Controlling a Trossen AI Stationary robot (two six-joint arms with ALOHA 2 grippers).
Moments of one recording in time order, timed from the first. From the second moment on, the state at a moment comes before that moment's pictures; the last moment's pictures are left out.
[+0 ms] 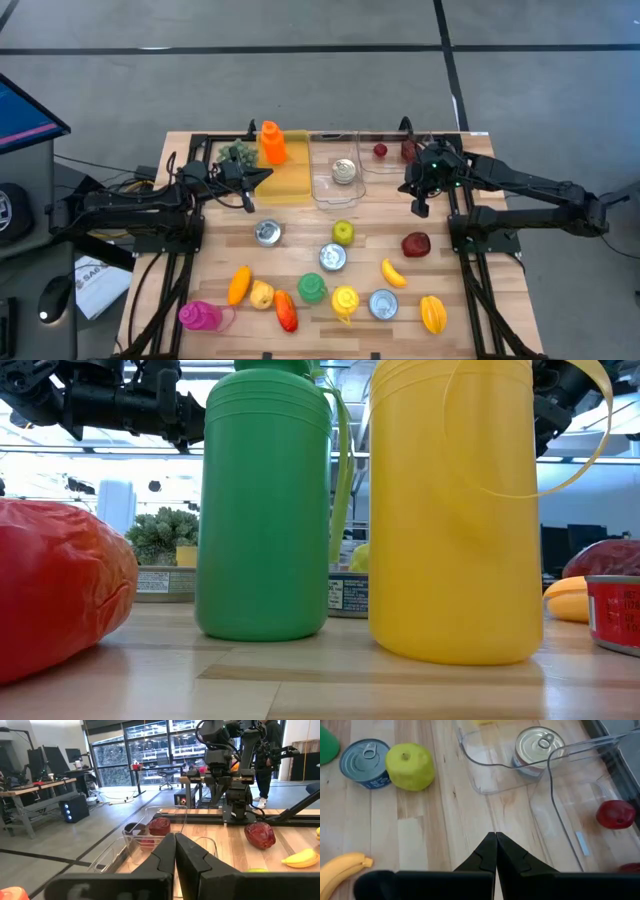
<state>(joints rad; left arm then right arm) 0.34 0.79 0.29 0.55 -0.01 0.12 -0.41 0.88 0.75 -0.73 -0.11 -0.18</state>
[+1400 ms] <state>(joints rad) 0.34 0.79 0.29 0.55 -0.01 0.12 -0.41 0.89 0.88 -0.98 -0.10 -0.23</state>
